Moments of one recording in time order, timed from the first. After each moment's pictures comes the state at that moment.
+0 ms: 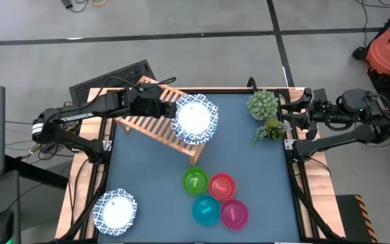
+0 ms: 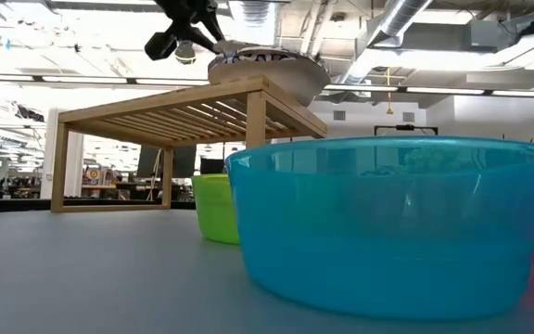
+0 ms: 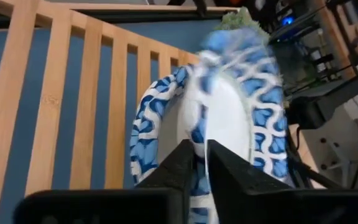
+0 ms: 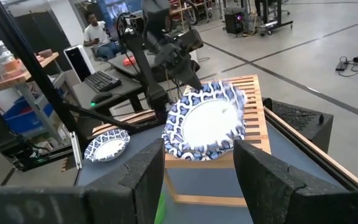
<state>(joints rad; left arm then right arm) 0.27 1.28 1.28 -0.59 -0.13 -0.96 0.10 0.56 1.20 -0.81 0.27 0.31</state>
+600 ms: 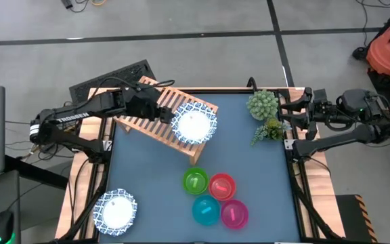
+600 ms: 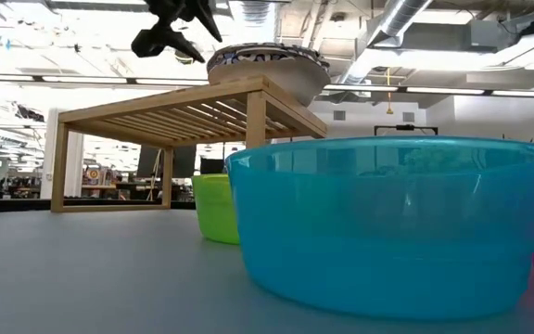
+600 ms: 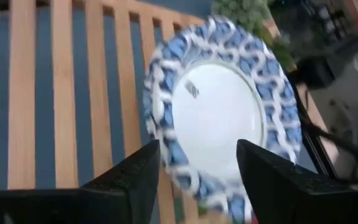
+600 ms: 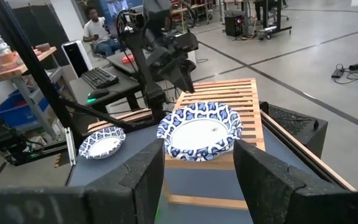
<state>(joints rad) 0.28 1.23 1.28 -0.71 -0.02 -0.86 0.10 0.56 1.20 -0.81 0.28 0.26</state>
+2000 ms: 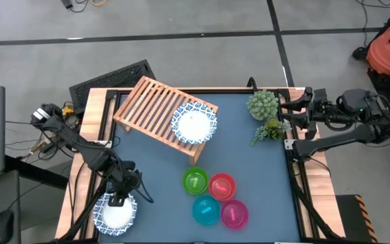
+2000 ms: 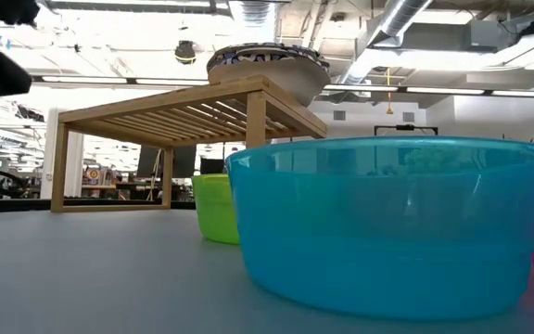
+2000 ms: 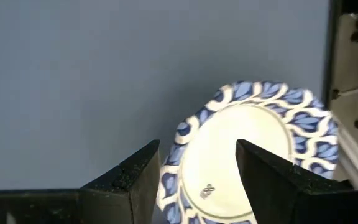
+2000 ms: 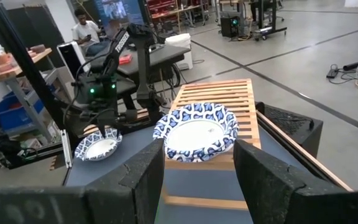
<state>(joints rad) -0.62 1.16 0.79 -0.82 0.19 -0.62 0.10 0.56 1.20 -0.81 0.30 0.26</state>
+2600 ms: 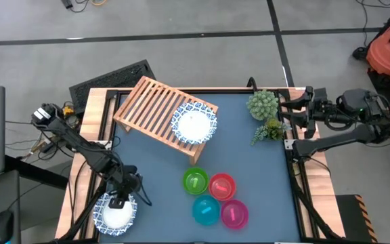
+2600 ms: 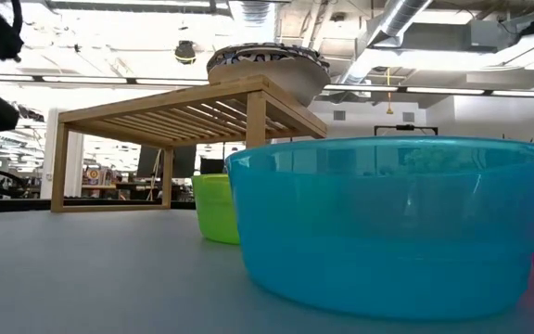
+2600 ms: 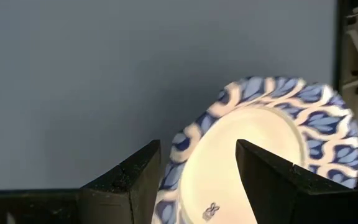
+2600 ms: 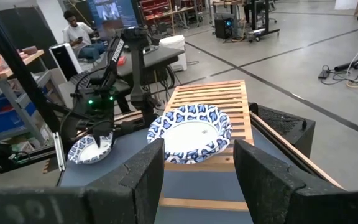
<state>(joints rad) -0.64 1.16 0.63 -0.60 0.22 -0.62 0.10 0.56 1.20 -0.81 0.32 0.26</state>
